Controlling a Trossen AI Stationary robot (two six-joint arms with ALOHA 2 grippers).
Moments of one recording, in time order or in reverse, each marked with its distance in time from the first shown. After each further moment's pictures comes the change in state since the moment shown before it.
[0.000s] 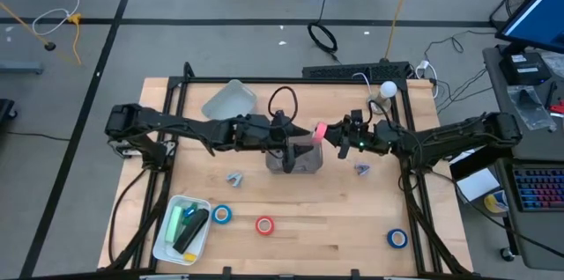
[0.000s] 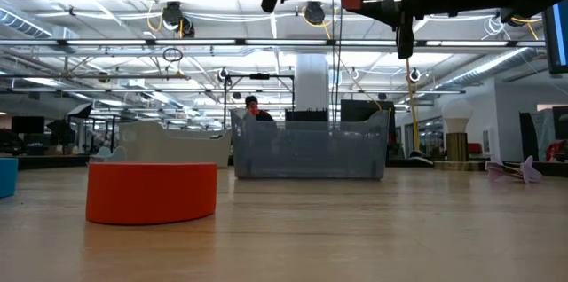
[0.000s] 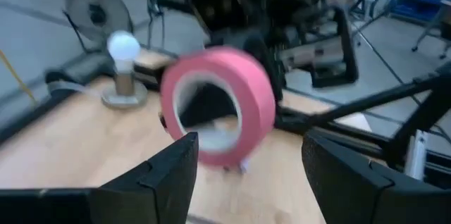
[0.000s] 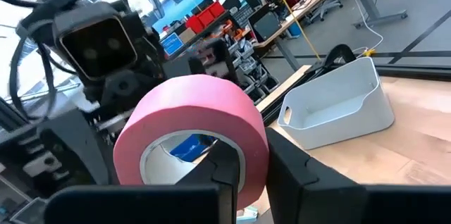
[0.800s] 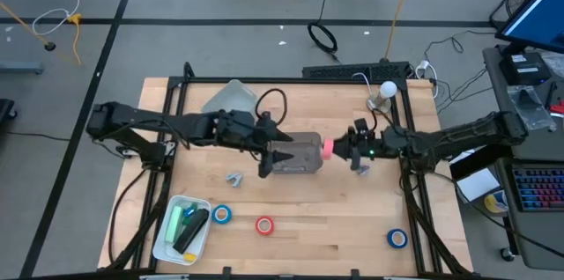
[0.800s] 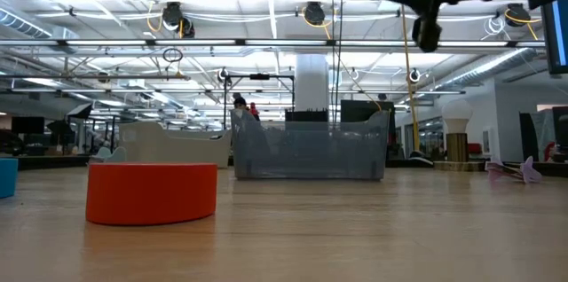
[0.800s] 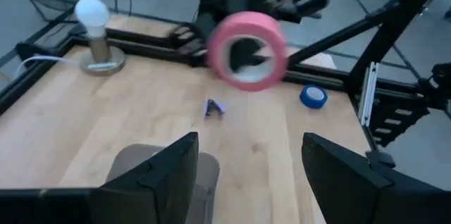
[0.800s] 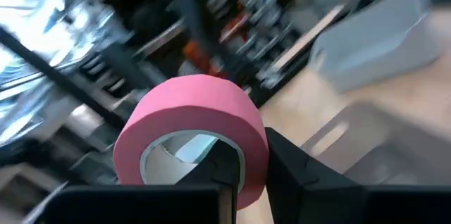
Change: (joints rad) left arm -0.013 -0.179 0.000 -0.332 0.126 0.064; right arm 0.116 -0.166 -0.001 -0.265 -0.078 0.124
